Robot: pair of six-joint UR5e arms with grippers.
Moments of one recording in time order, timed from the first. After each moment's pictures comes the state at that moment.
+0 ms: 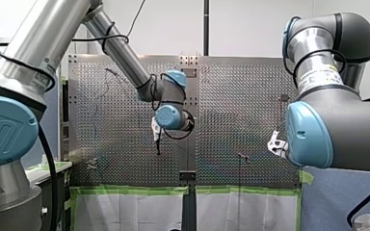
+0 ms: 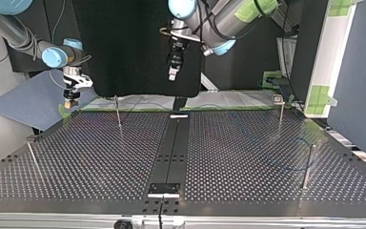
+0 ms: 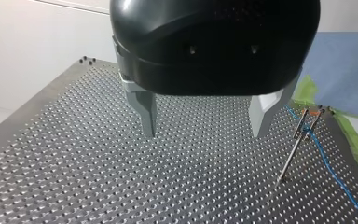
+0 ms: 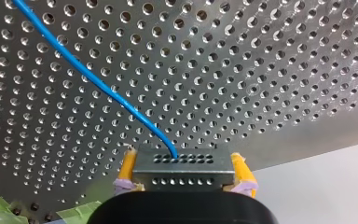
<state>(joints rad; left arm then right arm) -0.78 -1.96 -1.94 -2.49 -2.07 -1.78 1.60 -0.72 1.68 -0.94 1.44 1.90</state>
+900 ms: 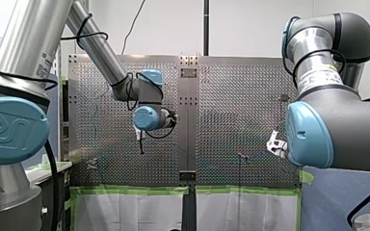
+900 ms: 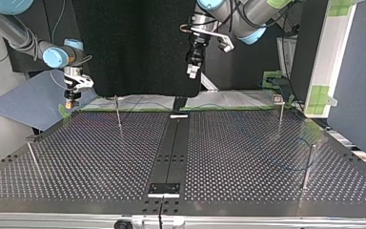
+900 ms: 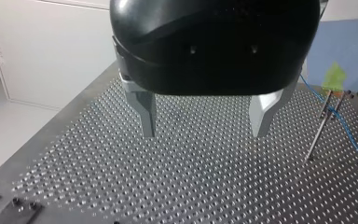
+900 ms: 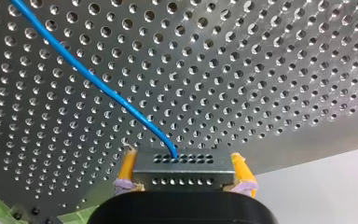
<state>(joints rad) -0.67 -1.83 -2.16 -2.30 -1.98 -1.79 1.61 -0.72 1.67 -0.94 1.44 1.90</state>
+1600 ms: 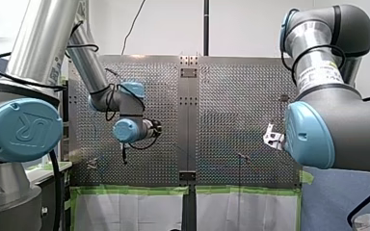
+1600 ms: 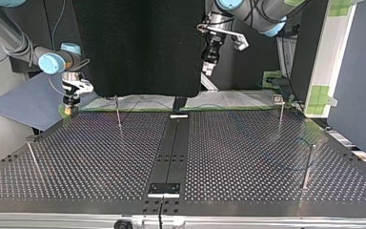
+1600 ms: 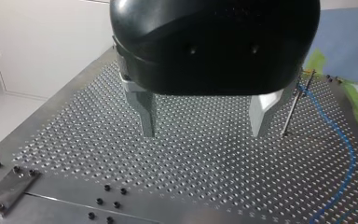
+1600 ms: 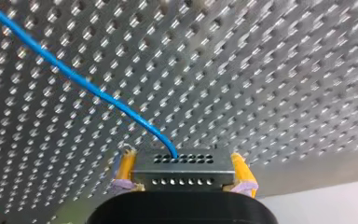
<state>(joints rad) -0.53 -1.83 -2.33 -2.14 -1.86 -1.77 1.63 -0.78 1.63 -0.81 1.45 1.83</state>
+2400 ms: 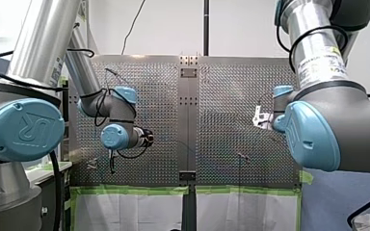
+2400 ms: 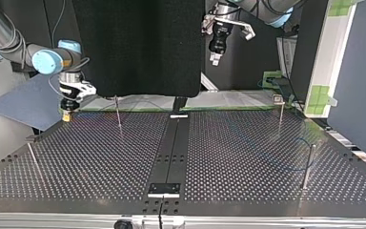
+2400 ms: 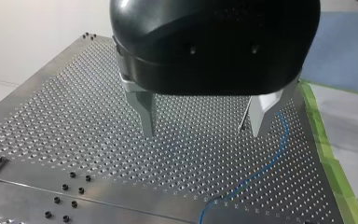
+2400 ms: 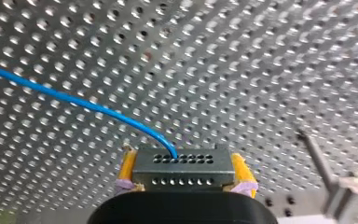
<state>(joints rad) -0.51 -1.83 -2.42 -2.14 -1.86 -1.76 1.72 -0.99 1.69 -0.71 1.53 1.70</state>
